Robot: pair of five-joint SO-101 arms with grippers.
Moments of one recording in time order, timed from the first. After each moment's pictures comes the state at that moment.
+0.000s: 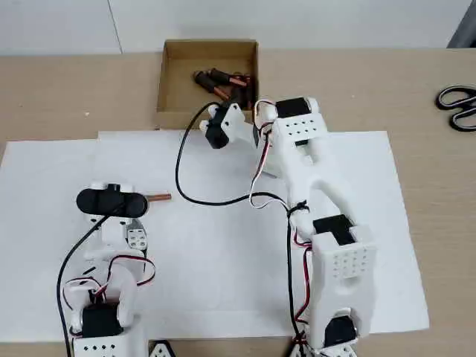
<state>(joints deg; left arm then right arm) -8.6 -103.2 95.0 55.8 -6.2 -16.2 30.9 -23.3 79.6 55.1</state>
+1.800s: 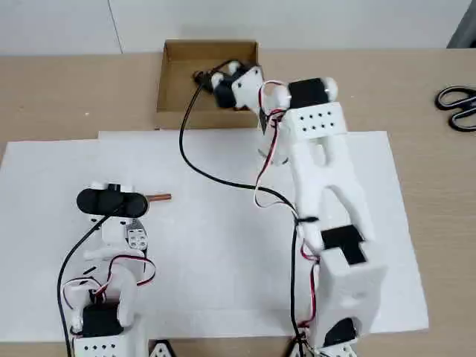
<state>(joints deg) -8.6 -103.2 95.0 55.8 -6.2 -16.1 18.5 -34.1 97.1 30.9</state>
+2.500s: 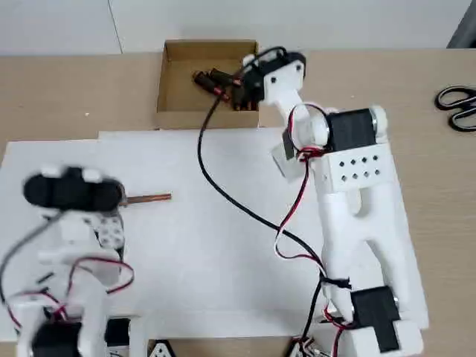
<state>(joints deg) -8.6 -77.7 41.9 77.2 -5.5 -14.1 -8.9 -12.8 98.7 17.1</state>
